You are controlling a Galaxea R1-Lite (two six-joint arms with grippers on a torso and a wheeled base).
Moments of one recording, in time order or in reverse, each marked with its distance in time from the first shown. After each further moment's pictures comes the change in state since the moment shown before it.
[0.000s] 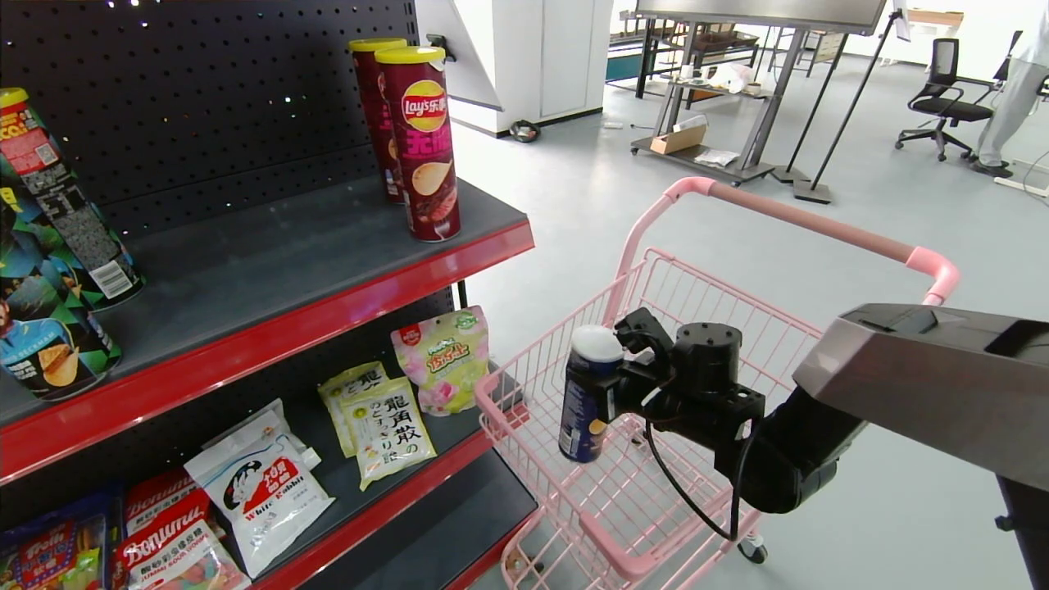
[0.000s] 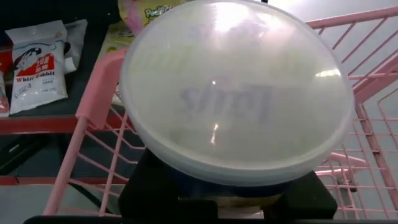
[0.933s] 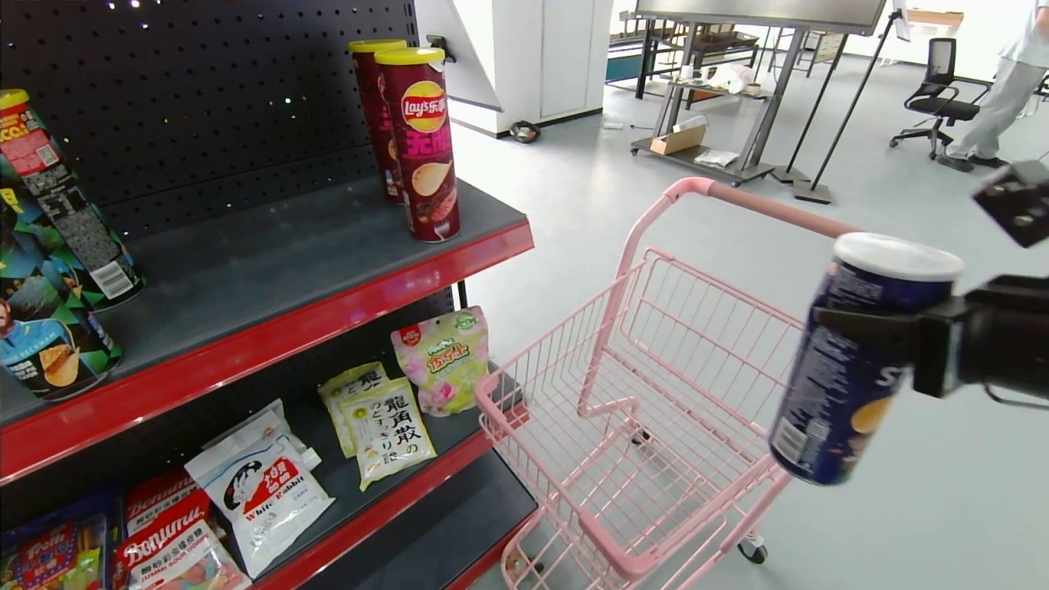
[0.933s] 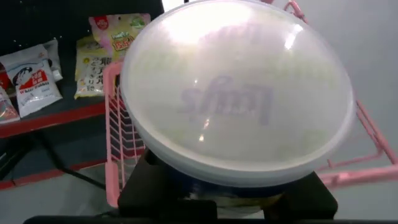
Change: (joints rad) left arm 0.000 0.000 0.000 0.000 -0.005 0.001; right arm -0.176 -1.096 0.055 1.137 -0.136 -0.021
